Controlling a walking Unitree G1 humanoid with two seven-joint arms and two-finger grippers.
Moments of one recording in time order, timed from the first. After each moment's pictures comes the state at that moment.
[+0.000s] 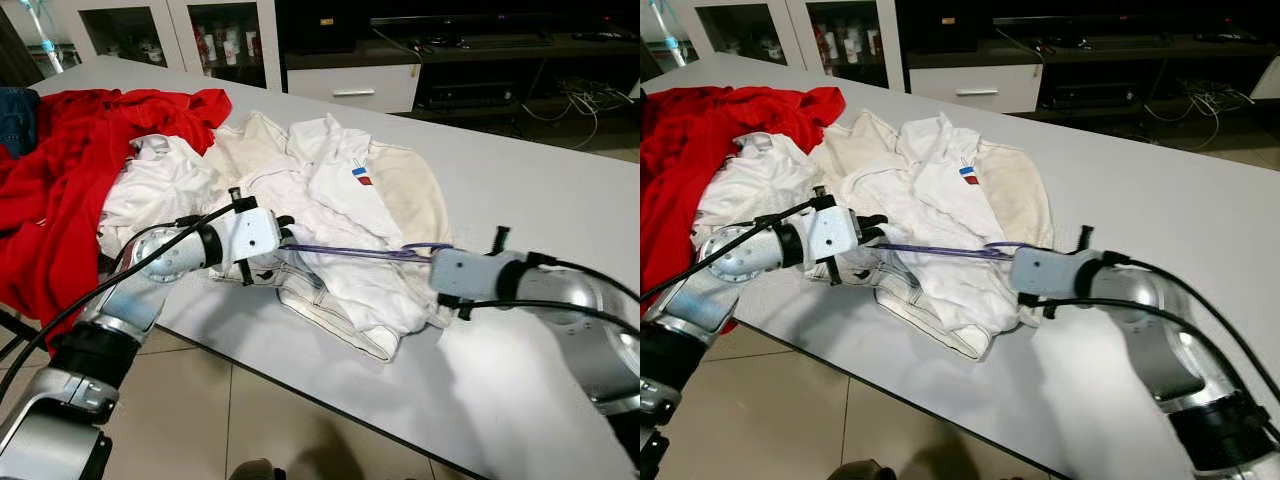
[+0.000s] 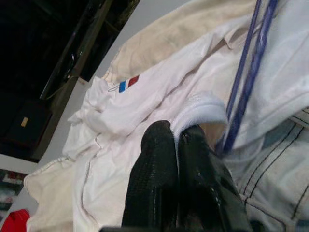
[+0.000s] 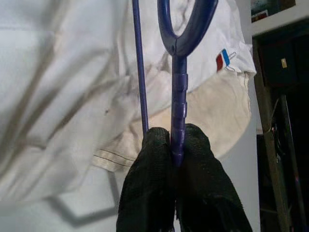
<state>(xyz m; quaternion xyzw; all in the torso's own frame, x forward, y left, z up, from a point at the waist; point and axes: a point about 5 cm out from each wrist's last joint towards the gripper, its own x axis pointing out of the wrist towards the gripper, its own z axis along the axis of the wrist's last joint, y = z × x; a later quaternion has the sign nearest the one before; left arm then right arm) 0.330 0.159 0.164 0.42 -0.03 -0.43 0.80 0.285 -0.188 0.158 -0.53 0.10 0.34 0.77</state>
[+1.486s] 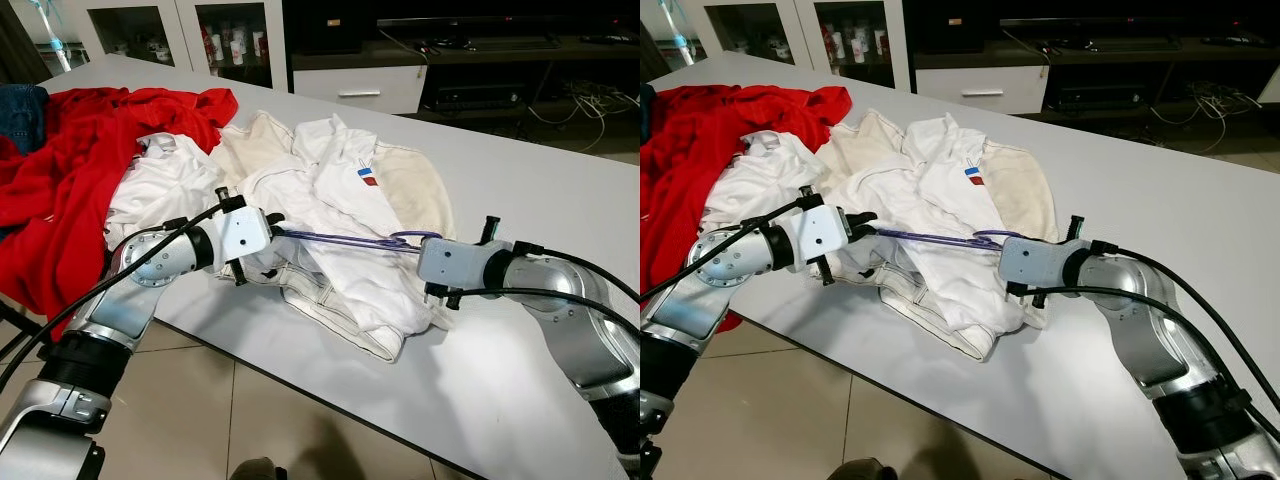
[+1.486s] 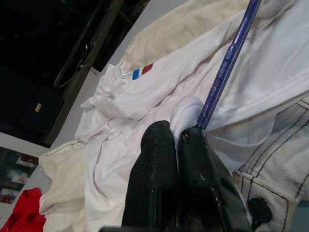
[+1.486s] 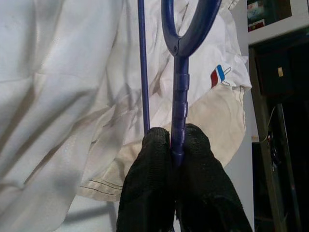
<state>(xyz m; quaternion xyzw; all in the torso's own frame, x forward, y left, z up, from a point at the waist) 0.326 0.164 0.165 0.41 -0.03 -0.41 0.81 0.296 -0.173 0.161 -0.53 0.10 0.34 0.77</state>
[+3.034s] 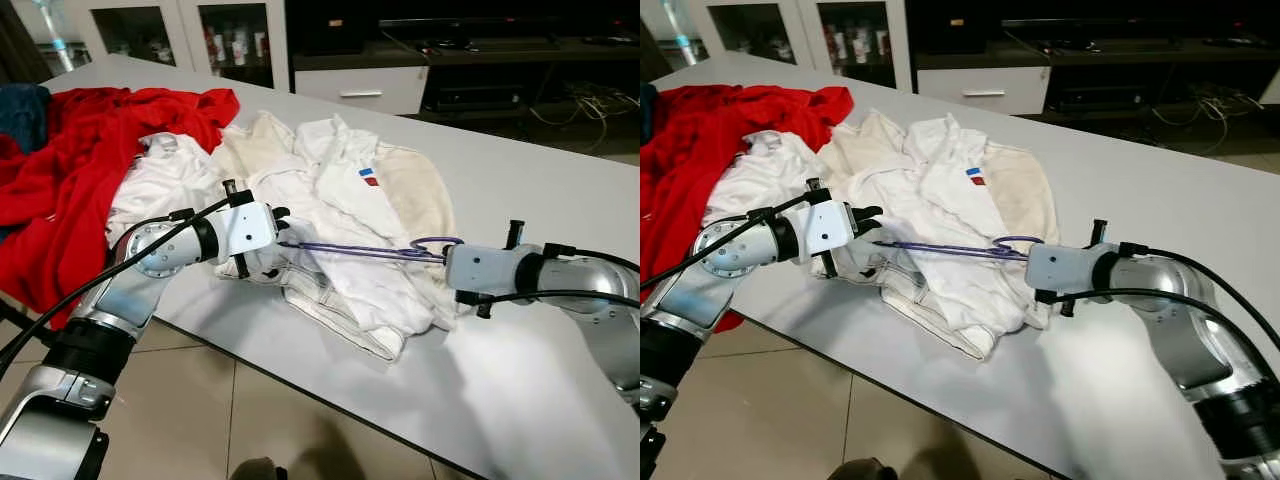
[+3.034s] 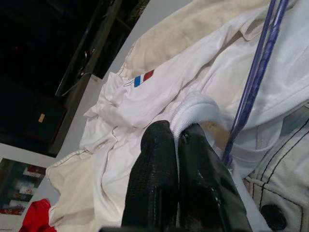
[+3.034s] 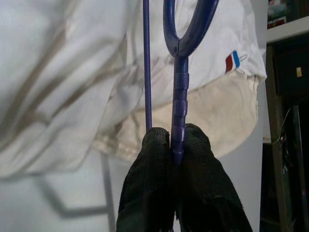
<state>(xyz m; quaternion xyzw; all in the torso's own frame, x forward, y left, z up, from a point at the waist) 0.333 0.161 0.173 0.43 -0.04 -0.42 0.80 0.285 -0.205 0.167 -0.54 0.12 0.37 0.75</state>
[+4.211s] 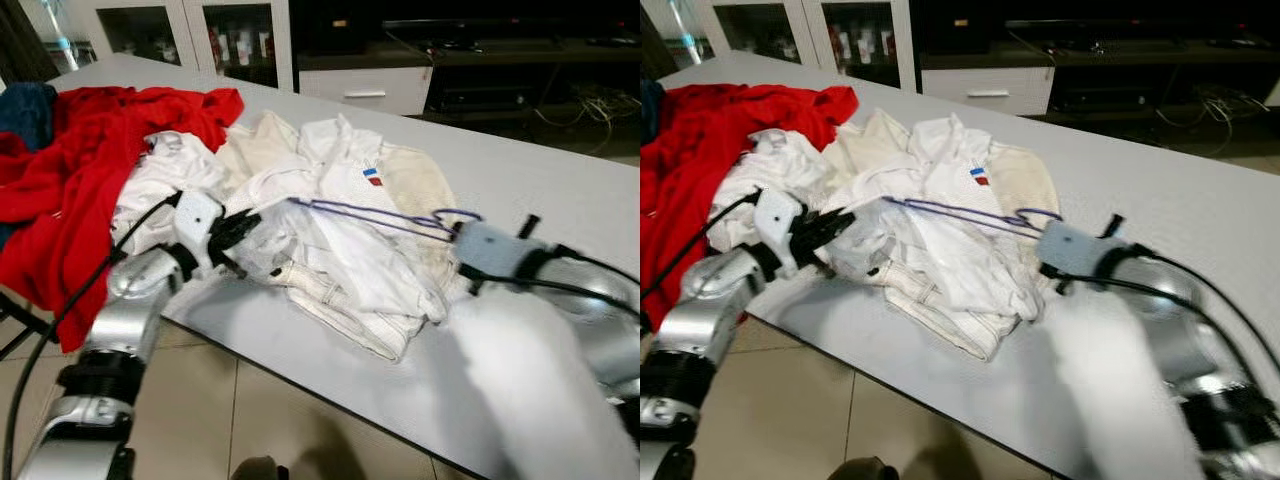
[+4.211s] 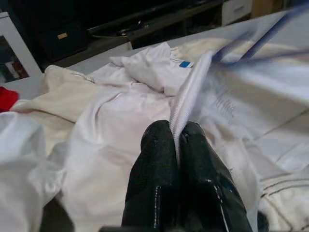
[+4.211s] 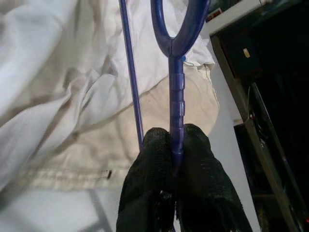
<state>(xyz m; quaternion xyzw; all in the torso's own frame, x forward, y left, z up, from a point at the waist) 0.331 0.198 0.134 0.12 0.02 -0.31 0.94 0.295 -0.218 0.162 -0.47 0.07 0.28 0.84</state>
